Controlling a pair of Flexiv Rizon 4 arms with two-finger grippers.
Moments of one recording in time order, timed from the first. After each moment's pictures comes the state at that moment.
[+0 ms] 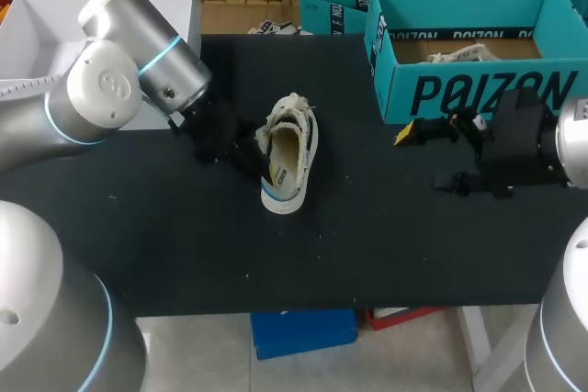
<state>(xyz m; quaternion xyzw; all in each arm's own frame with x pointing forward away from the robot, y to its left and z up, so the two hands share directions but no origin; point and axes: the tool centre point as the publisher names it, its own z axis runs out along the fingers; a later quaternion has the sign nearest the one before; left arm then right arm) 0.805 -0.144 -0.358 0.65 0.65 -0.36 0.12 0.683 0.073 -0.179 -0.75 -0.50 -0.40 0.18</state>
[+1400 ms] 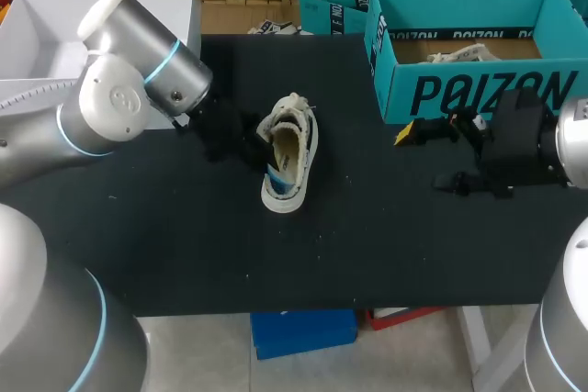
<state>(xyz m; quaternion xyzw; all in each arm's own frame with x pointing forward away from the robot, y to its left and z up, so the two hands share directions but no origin) 0.855 -0.151 -0.378 0.60 0.70 -0.33 0.16 0.683 0.073 -0.179 -0.75 -0.50 -0.40 0.18</state>
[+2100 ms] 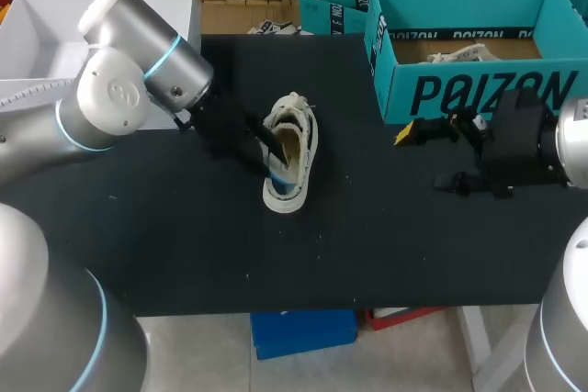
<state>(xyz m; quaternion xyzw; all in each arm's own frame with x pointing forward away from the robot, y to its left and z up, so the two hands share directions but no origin) 0.844 -0.155 -0.362 0.61 0.69 -0.35 0.16 0.683 0.073 -0.179 -0.75 -0.50 -0.40 0.18</state>
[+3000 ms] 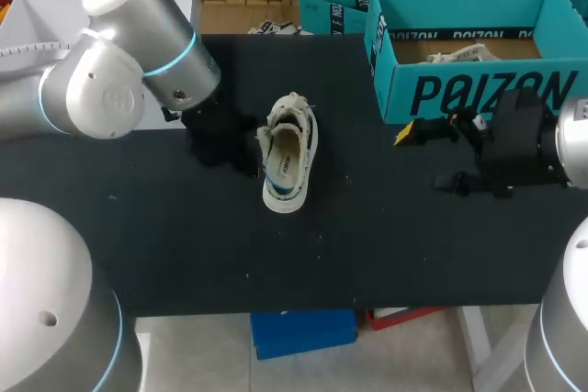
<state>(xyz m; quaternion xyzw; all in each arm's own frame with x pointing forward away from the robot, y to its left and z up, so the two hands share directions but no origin) 0.828 -0.118 -0.353 0.68 0.70 -0.17 0.13 0.683 0.073 -0.179 -0.75 -0.50 -0.40 0.18</state>
